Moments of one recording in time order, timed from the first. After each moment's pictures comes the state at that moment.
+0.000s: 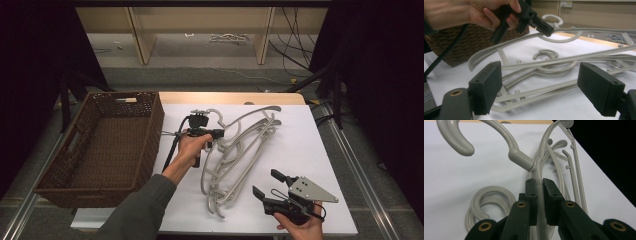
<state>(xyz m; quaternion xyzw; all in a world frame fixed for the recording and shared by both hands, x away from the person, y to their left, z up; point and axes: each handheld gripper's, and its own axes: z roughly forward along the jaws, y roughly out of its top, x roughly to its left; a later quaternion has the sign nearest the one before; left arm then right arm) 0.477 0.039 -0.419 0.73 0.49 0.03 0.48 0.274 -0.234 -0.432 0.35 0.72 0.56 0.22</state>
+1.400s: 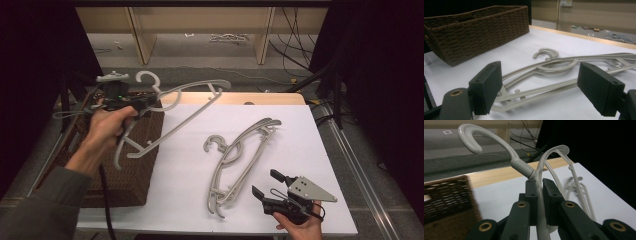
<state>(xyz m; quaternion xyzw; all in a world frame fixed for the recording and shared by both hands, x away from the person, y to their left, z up) 0.434 0.226 -0.277 0.69 0.48 0.18 0.50 0.275 -0.234 -0.434 0.36 0.72 0.55 0.22</state>
